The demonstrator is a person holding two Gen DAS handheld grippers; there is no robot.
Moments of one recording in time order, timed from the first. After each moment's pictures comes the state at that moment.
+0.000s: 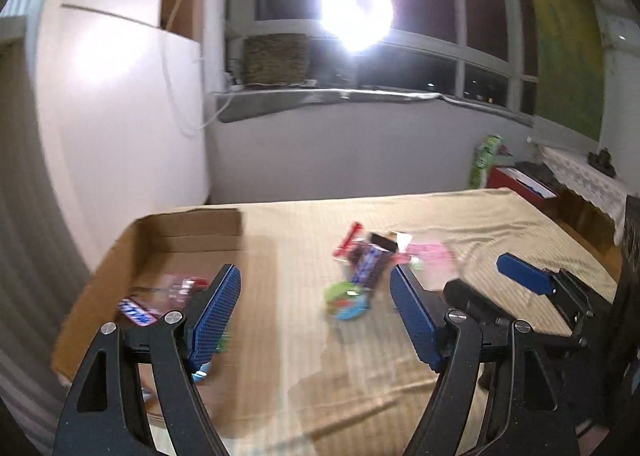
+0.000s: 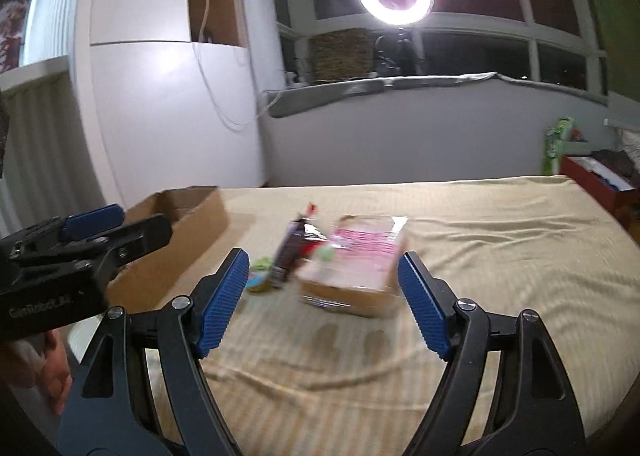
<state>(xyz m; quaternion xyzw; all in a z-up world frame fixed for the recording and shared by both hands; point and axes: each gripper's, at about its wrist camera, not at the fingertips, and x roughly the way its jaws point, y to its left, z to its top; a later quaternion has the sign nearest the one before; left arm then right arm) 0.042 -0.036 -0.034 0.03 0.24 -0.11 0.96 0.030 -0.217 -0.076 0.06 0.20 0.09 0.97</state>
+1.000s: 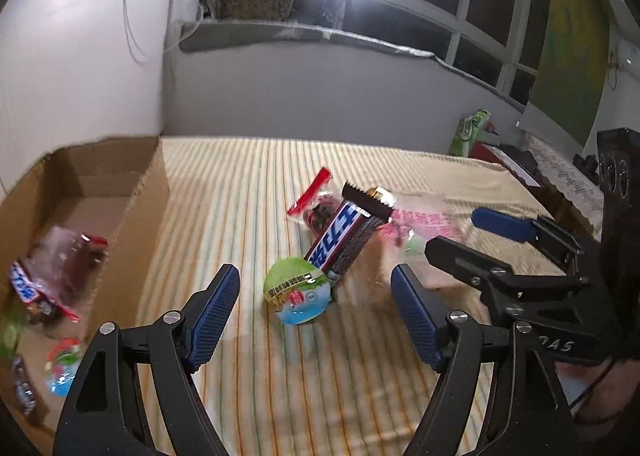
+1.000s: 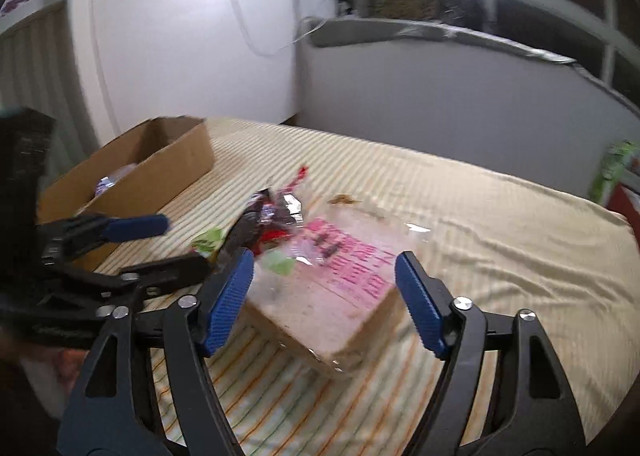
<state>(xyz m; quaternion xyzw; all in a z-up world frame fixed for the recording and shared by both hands) 0.114 -0.061 -0.093 -0.04 0.34 -0.17 0.92 0.138 -0.228 -0.099 -0.04 0.31 0.21 0.93</state>
